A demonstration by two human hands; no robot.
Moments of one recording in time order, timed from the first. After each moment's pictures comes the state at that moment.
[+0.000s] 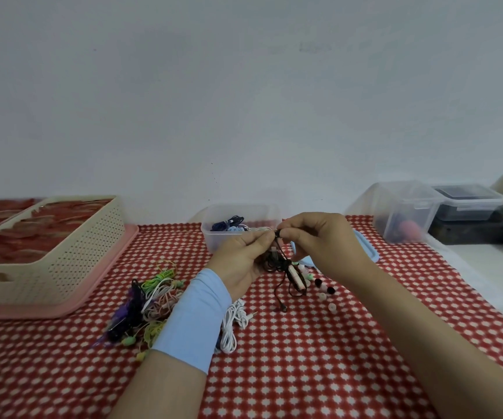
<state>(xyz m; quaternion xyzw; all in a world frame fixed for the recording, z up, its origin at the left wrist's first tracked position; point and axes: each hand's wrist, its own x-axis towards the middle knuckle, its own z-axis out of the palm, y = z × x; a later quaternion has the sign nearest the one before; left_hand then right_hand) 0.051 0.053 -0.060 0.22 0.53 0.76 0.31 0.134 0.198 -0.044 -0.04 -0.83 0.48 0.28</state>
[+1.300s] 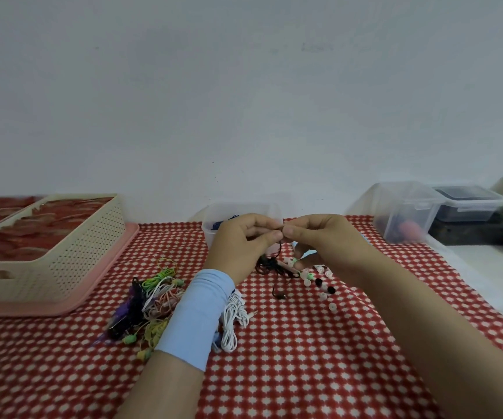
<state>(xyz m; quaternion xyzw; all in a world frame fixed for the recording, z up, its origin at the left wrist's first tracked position) 0.052 0.044 -0.044 0.33 0.73 0.60 0.03 0.142 0.199 -0.028 -0.10 -0.72 0.68 0.11</state>
